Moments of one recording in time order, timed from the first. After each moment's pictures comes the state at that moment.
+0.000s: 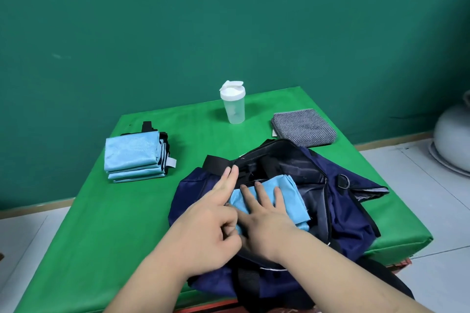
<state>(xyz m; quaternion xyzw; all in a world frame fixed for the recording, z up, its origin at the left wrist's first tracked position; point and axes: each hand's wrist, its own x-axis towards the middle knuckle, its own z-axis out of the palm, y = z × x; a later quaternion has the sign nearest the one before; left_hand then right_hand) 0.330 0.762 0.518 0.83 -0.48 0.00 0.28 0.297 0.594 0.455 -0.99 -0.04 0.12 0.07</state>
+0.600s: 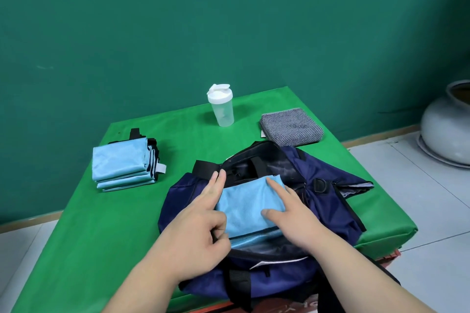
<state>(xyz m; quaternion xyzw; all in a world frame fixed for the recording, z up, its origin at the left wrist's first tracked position) 0.327 0.754 0.514 0.84 -0.49 0.00 0.25 0.263 0.523 0.440 -0.84 0.19 0.01 0.51</state>
